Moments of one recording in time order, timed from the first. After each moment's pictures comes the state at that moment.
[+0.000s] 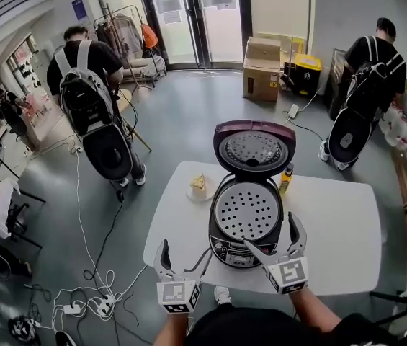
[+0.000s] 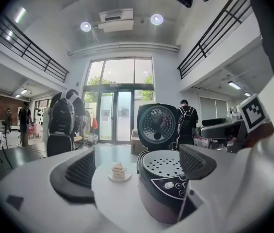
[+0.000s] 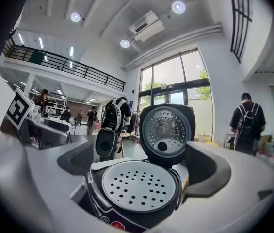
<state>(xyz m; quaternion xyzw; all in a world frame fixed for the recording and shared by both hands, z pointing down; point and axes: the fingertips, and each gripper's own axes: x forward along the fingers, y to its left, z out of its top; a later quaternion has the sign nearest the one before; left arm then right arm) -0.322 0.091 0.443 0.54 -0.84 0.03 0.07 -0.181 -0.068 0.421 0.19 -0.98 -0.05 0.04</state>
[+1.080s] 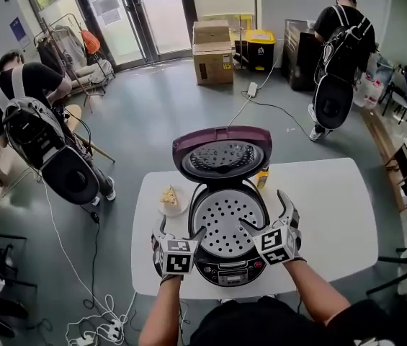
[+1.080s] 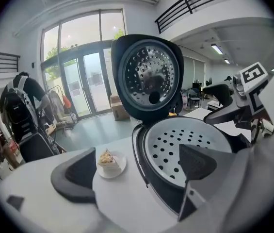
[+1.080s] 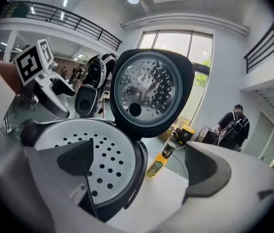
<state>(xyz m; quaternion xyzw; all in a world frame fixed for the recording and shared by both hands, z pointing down) -0.390 -0.078 0.532 0.62 -0.71 0.28 0.21 -0.209 -0.196 0.521 0.29 -0.91 -0.09 0.28</state>
